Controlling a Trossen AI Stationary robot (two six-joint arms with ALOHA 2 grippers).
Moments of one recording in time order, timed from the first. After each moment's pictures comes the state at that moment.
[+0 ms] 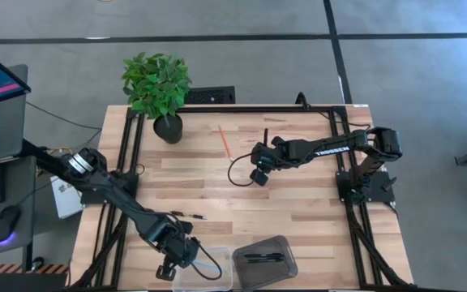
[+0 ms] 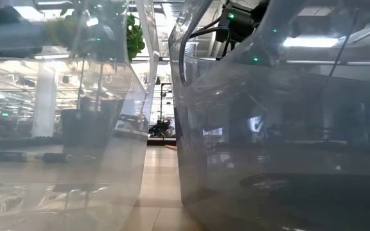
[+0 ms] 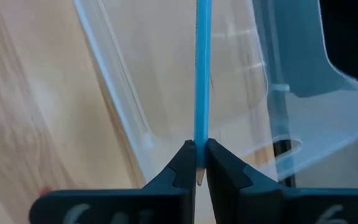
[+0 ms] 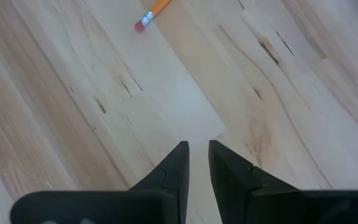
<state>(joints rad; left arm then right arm) -0.68 1.71 1.17 -0.68 0.17 -0.51 -0.07 1.67 1.05 -0.54 0.29 0.37</state>
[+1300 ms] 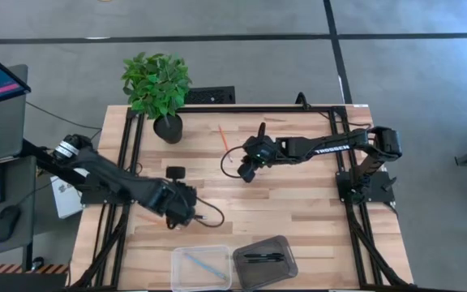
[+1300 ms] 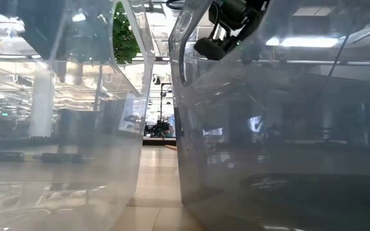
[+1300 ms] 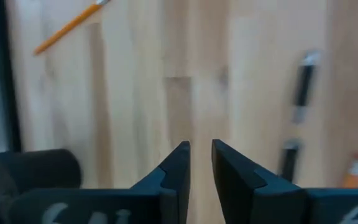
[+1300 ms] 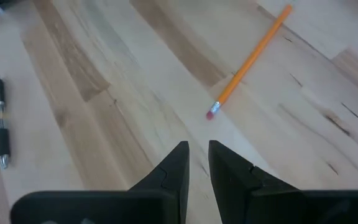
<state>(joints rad) -0.44 1.50 1.14 -1.12 -0.48 -0.36 -0.09 1.67 1.09 -0.28 0.16 0.44</state>
